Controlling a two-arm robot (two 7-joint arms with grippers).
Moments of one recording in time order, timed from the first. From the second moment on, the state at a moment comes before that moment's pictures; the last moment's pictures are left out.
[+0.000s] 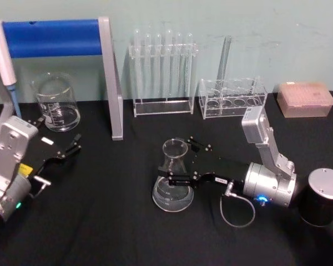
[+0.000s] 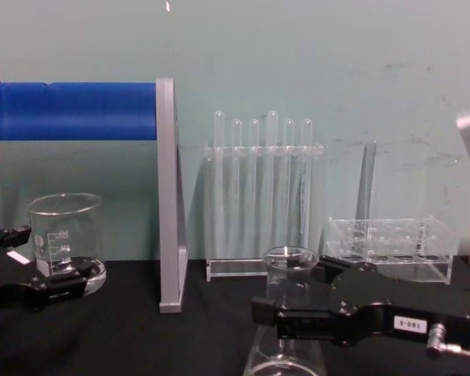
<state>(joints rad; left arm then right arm) -0.20 0.60 0.45 -1.41 -0.25 -0.12 0.03 0.42 0.41 -0.58 -1.22 0.48 -0.13 0.75</state>
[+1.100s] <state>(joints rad) -0.20 0.60 0.45 -1.41 -0.25 -0.12 0.03 0.41 0.42 -0.58 -1.22 0.49 -0.14 0.76</state>
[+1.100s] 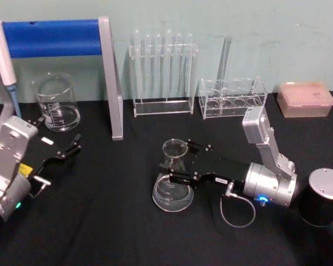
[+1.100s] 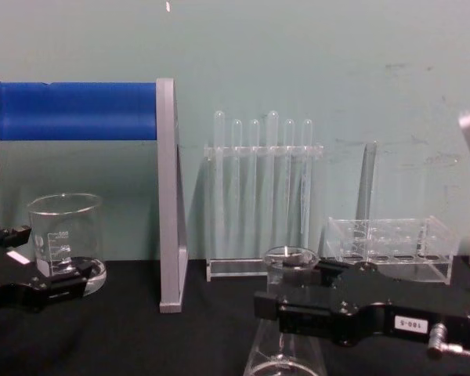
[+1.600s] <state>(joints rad) -0.20 0.60 0.45 -1.41 -0.25 -0.12 0.03 0.41 0.42 -0.58 -1.22 0.48 -0.14 0.76</state>
